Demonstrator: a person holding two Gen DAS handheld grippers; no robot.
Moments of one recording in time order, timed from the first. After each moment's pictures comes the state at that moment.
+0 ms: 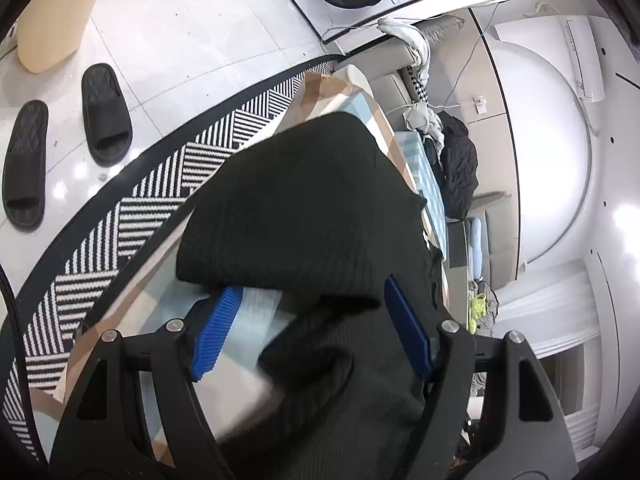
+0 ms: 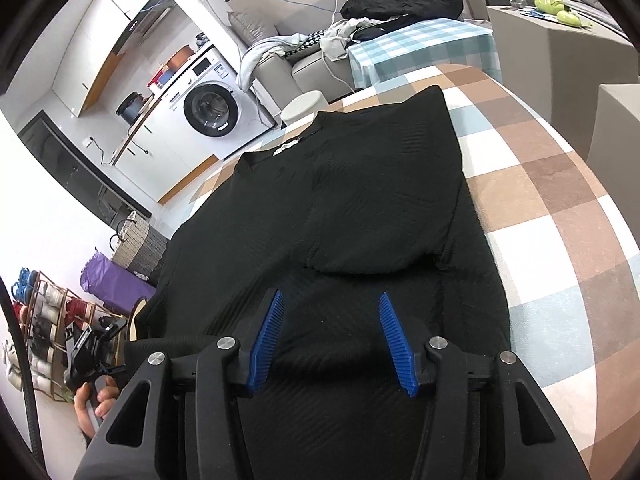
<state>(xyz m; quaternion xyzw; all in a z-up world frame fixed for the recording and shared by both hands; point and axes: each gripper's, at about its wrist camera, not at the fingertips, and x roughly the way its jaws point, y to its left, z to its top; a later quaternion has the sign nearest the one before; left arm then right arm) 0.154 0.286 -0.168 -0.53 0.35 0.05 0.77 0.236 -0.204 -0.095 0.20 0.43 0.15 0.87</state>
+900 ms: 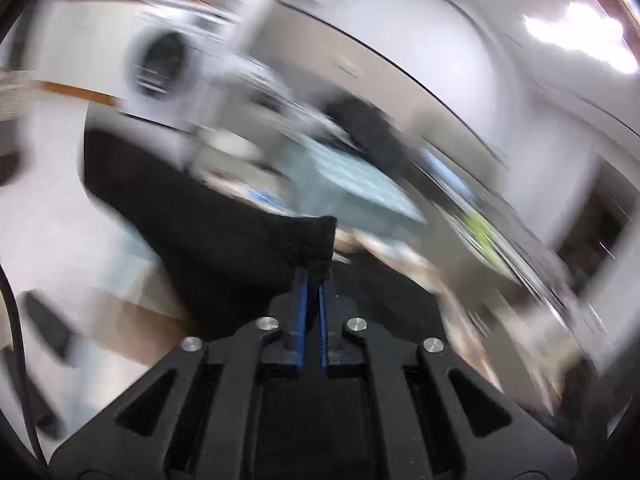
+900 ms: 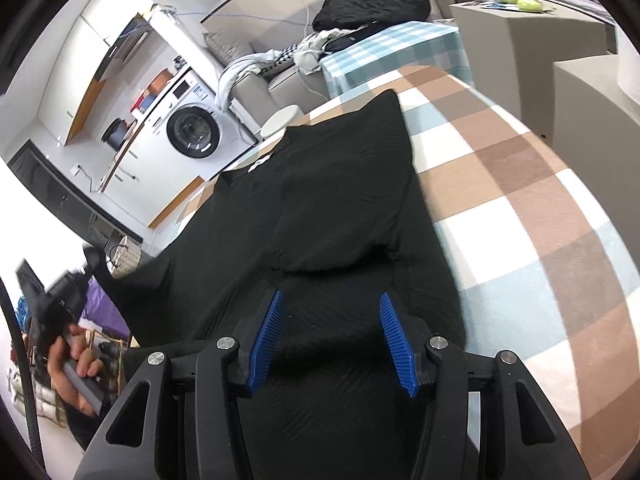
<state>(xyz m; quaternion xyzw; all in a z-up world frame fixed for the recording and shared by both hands) 0.281 0.114 -0.011 -0.22 0.29 -0.11 0.92 0.215 -0.236 -0.097 0.23 0.42 0.11 0.87</state>
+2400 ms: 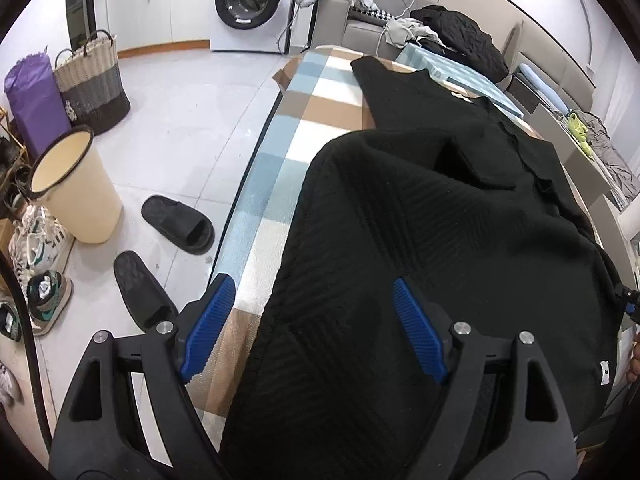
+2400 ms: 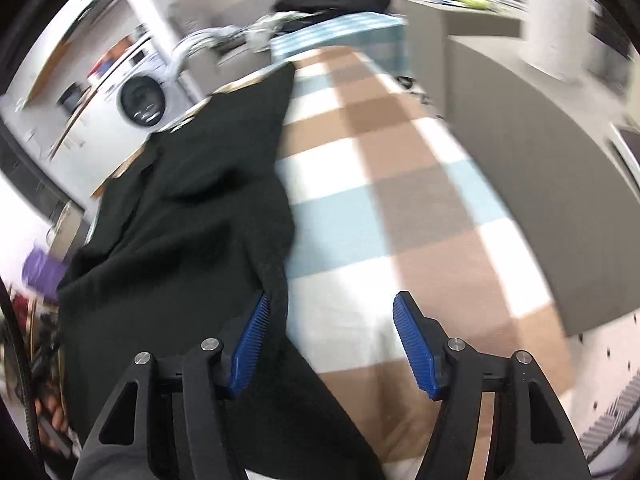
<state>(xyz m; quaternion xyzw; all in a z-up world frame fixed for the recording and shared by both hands) 0.081 0.193 -0.144 -0.14 0.44 0.09 0.88 0.135 -0.314 -0.133 0.15 0.47 0.02 0.87</state>
